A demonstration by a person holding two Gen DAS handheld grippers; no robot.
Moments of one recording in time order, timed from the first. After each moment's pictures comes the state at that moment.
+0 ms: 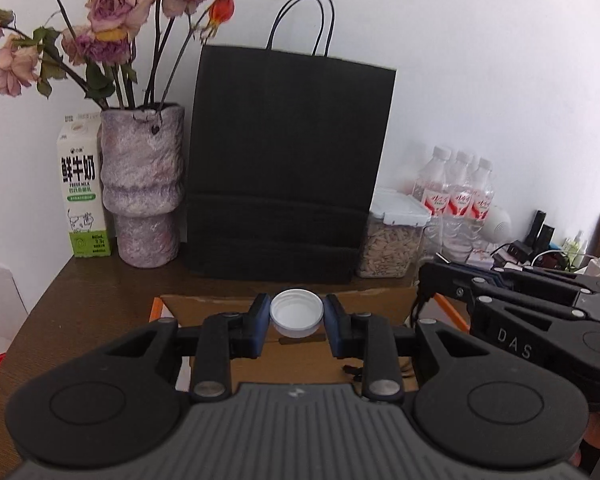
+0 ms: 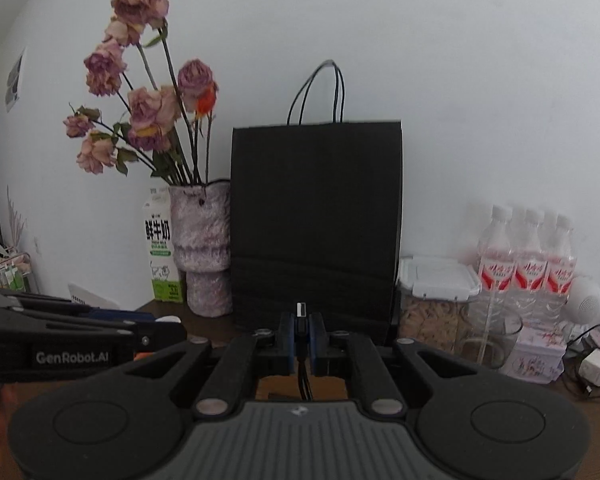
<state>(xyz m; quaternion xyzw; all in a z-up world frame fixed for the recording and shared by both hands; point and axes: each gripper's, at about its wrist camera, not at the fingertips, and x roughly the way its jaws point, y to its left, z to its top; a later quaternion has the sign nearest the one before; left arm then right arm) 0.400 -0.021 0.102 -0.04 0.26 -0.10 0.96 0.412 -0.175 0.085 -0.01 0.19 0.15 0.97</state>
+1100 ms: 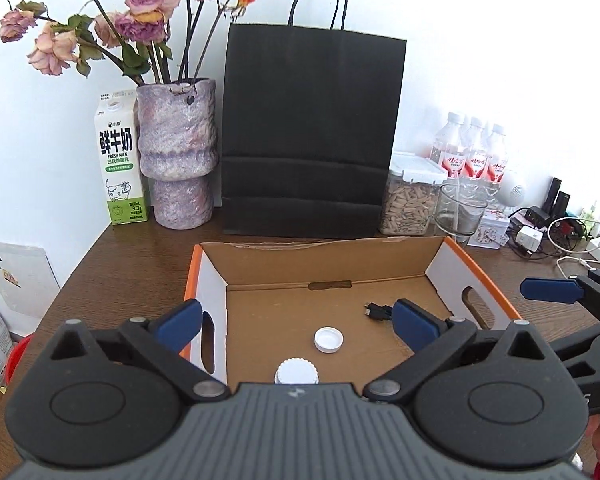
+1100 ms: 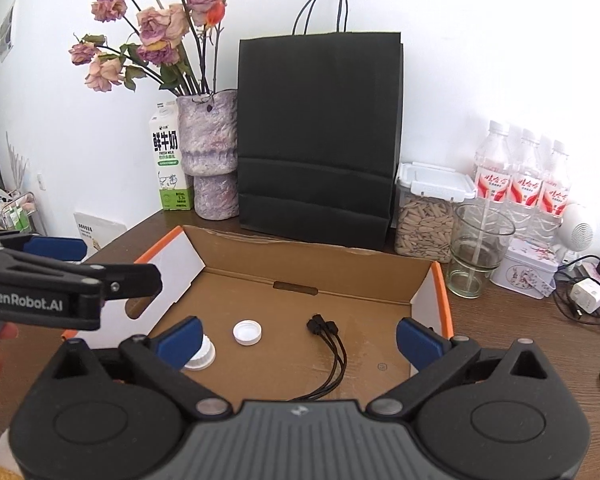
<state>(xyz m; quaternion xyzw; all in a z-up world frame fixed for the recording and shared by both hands) 0.346 -0.010 0.103 -0.01 0.28 -0.06 0.96 0.351 -0.185 0.081 -0.03 0.28 0.15 0.95</state>
